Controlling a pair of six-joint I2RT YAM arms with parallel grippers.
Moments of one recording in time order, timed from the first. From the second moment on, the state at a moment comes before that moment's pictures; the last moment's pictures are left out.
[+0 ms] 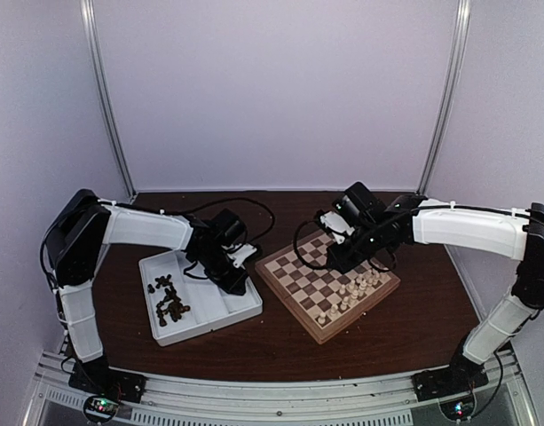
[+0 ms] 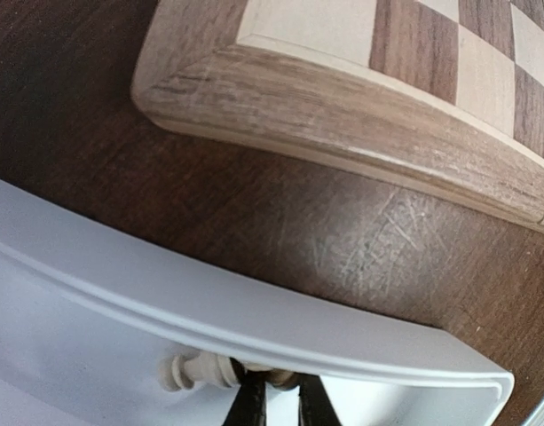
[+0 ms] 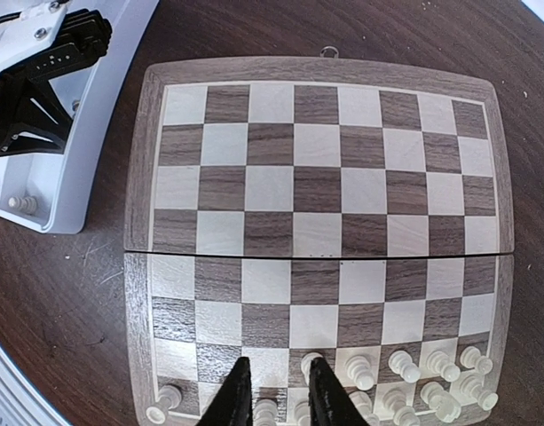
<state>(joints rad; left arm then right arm) -0.76 1.94 1.27 -0.56 0.19 -0.03 0.78 1.57 1.20 -0.65 0.06 0.16</state>
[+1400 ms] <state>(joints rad) -0.67 1.78 1.23 -0.74 0.36 -0.11 0.95 1.68 1.29 -0.33 -0.25 0.03</state>
